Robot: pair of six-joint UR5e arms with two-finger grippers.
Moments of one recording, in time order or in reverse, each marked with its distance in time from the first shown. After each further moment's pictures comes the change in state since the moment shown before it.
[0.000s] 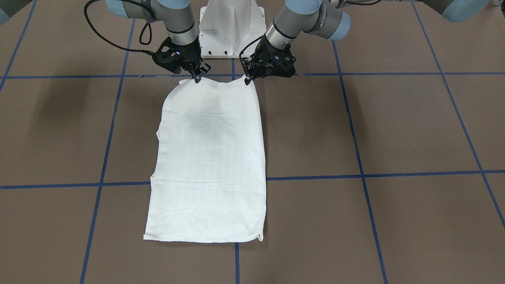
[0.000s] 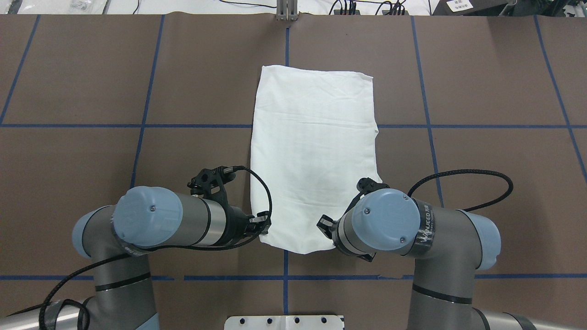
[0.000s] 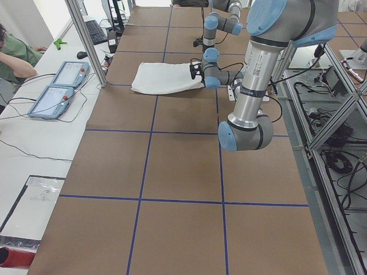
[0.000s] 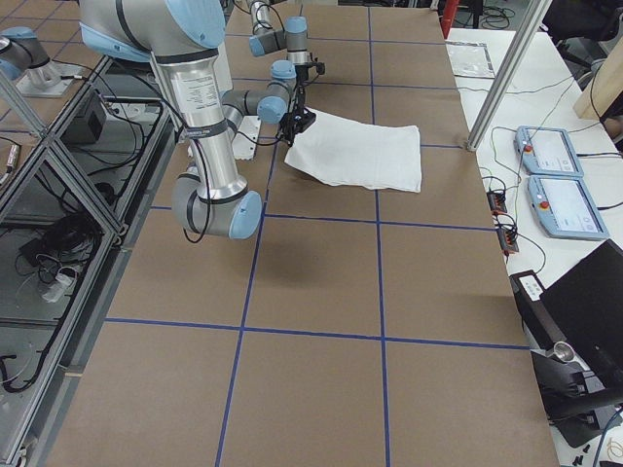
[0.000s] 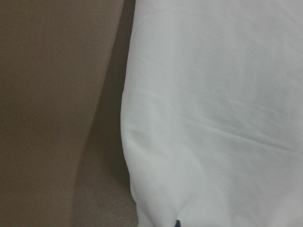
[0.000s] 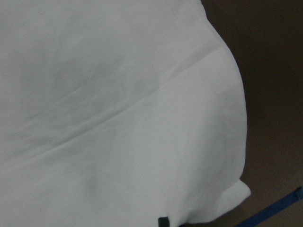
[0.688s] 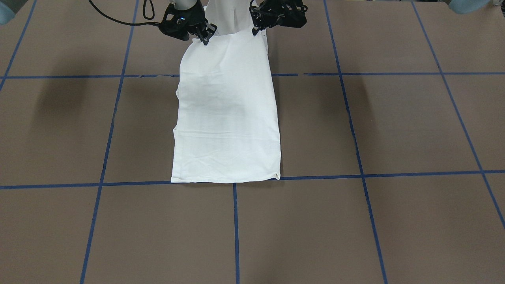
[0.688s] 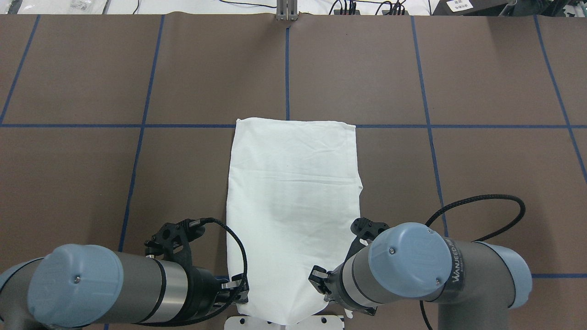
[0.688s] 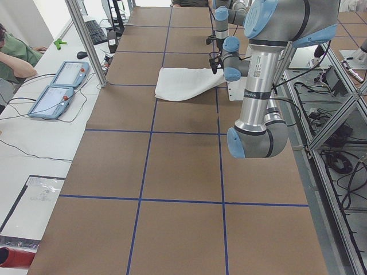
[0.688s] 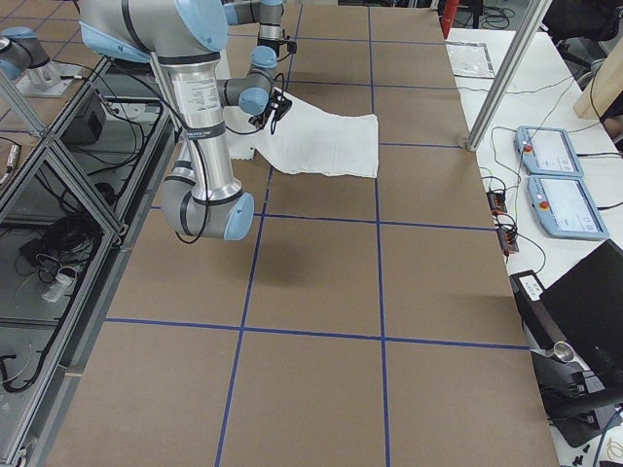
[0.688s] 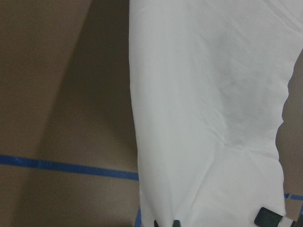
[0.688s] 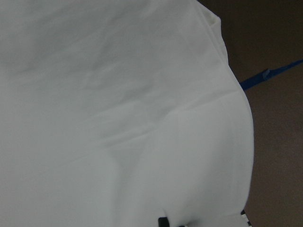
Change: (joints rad) left arm 0.155 0.120 -0.320 0.213 -0.001 -0.140; right arm -0.083 -0.035 0.146 -0.001 0.125 -0.004
